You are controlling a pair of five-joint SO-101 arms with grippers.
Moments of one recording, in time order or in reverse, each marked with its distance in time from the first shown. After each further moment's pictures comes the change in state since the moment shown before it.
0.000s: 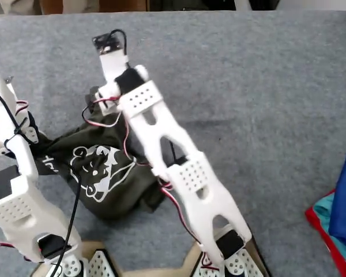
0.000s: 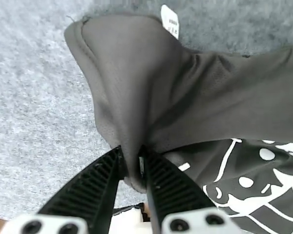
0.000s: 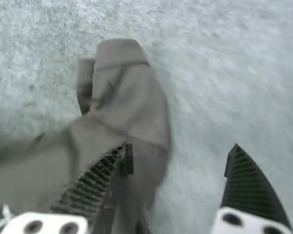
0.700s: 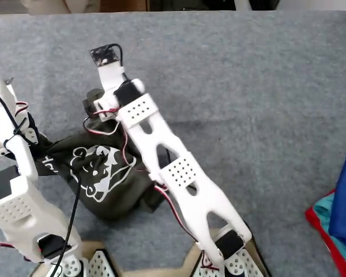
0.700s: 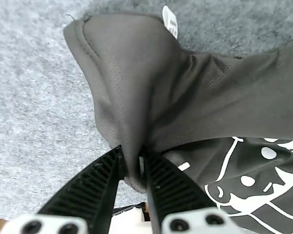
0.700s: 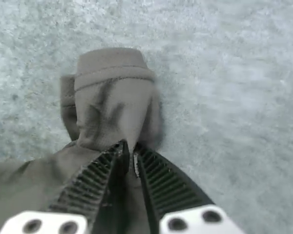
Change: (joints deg) left arm -0.1 0.0 0.0 0.0 -0.6; right arm 1.4 14.4 -18.3 2.0 0.0
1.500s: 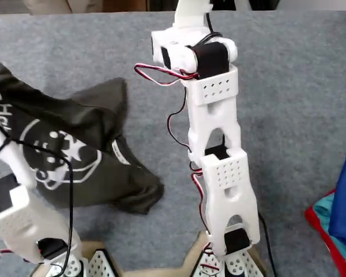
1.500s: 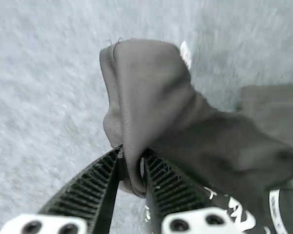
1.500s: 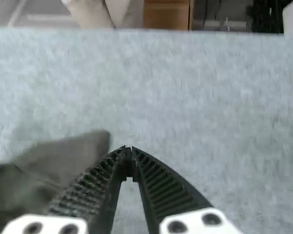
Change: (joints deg) left arm -1.8 -9.0 -36.0 0.0 -5.1; right arm 15.3 -32.8 -0.9 13.4 0.0
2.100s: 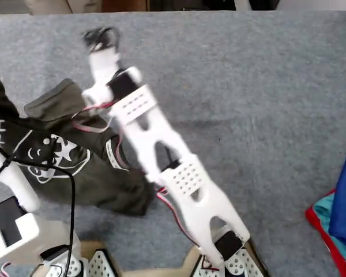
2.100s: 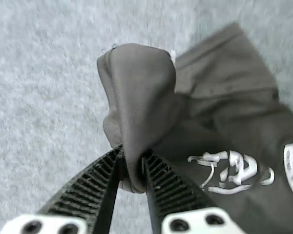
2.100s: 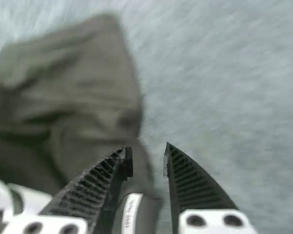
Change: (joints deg) left arm -3.0 -12.0 16.5 0.0 -12.8; right arm -20.7 17.0 12.6 -11.2 -3.0
